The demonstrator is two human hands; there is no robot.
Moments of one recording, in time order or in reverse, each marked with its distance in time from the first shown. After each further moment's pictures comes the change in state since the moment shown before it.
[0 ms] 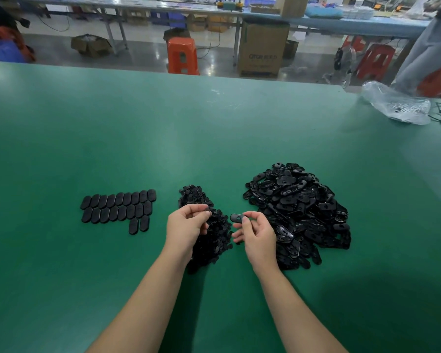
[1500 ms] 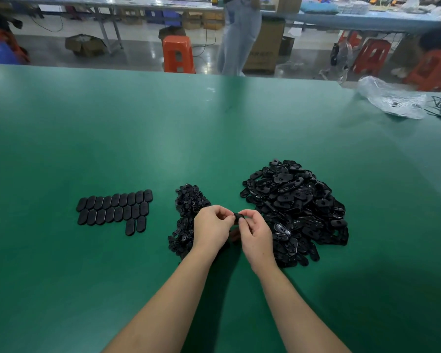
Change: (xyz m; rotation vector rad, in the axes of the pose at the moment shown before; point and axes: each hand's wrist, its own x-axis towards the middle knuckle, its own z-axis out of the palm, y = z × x) left_hand -0.015 0.002 0.052 0.612 -0.042 0.128; right_hand -0.002 -0.002 -0.003 -0.113 0.001 -0.031
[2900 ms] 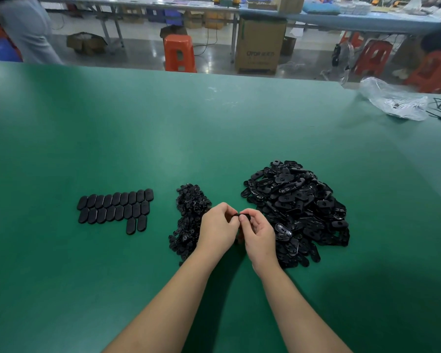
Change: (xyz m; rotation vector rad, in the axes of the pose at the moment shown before) left_hand -0.001 0.001 0.006 0.133 -0.039 0.144; right_hand 0.004 0.004 0.000 0.150 -0.005 -0.009
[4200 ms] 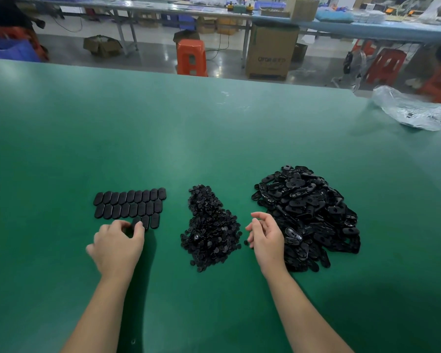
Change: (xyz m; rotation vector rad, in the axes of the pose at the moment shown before) left_hand -0.018 -0.152 -0.138 0.449 0.599 -0.363; right_hand -0.007 -0.009 0.004 -0.142 0.010 0.032
